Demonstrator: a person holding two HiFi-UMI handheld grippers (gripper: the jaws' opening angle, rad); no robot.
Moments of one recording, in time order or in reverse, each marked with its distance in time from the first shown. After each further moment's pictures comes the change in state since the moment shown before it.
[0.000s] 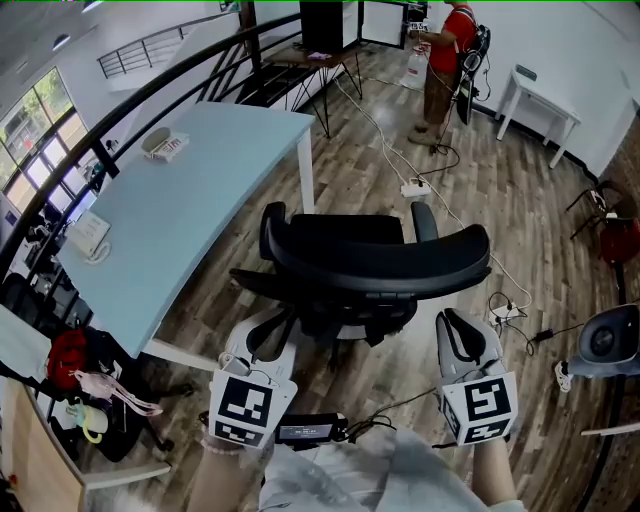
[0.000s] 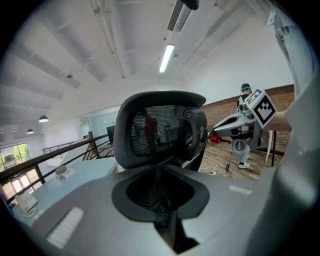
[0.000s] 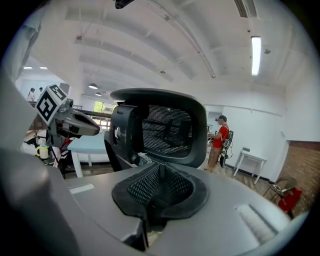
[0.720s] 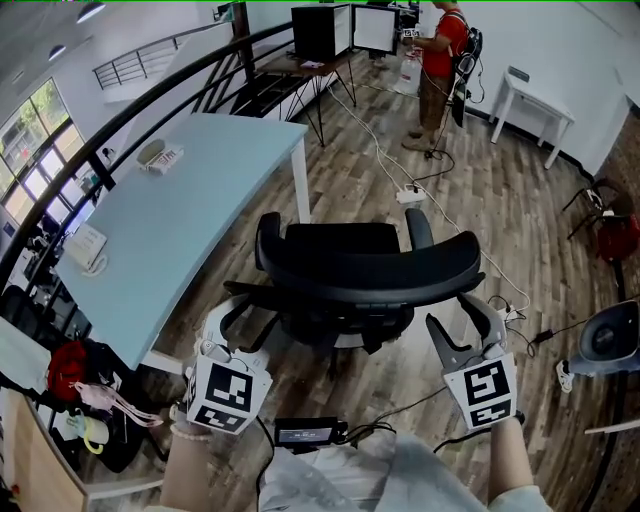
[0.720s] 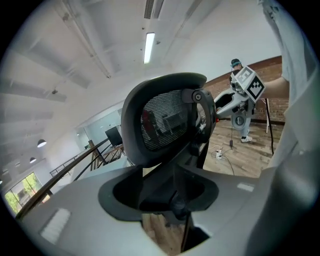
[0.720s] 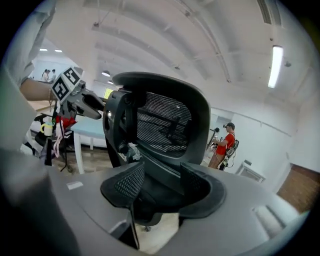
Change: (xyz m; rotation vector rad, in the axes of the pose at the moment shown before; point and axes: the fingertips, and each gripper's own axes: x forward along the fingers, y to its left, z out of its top) left arm 0.011 0.038 -0.010 0.233 0.114 0.022; right arm 0.019 -0.024 -0.002 -0.184 0.045 0.035
